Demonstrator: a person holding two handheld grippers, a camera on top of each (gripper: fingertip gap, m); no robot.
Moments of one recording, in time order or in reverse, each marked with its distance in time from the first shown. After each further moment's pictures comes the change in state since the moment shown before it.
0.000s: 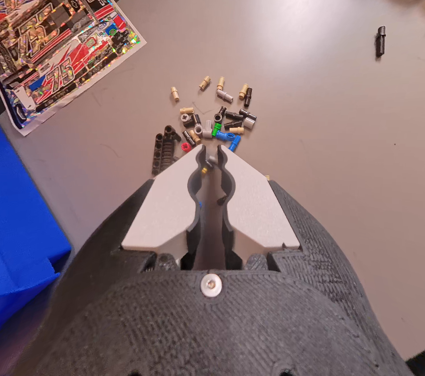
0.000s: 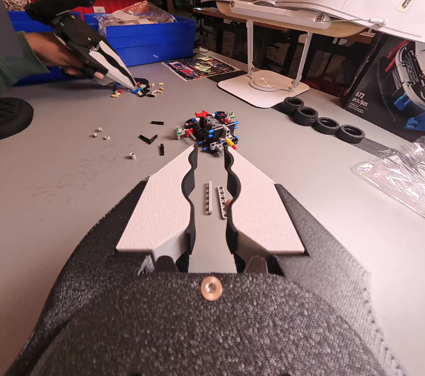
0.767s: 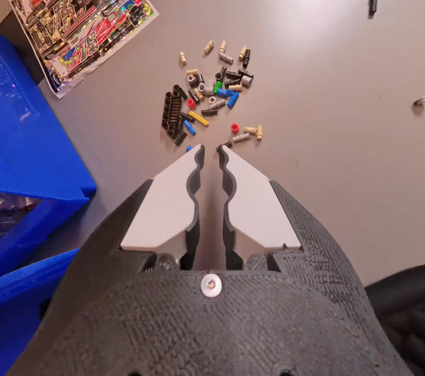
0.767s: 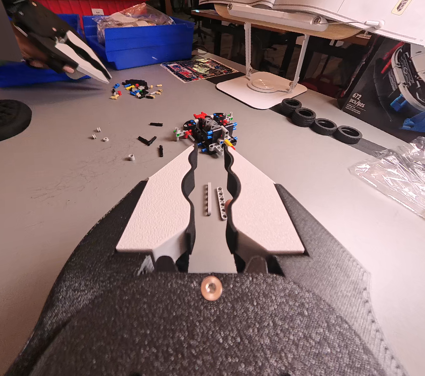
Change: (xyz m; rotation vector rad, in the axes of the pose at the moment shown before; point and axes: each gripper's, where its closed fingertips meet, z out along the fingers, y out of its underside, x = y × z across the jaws) left arm 0.003 0.025 -0.046 -0.035 -0.074 0.022; right arm 0.001 -0.001 -0.001 0.007 0.009 0.000
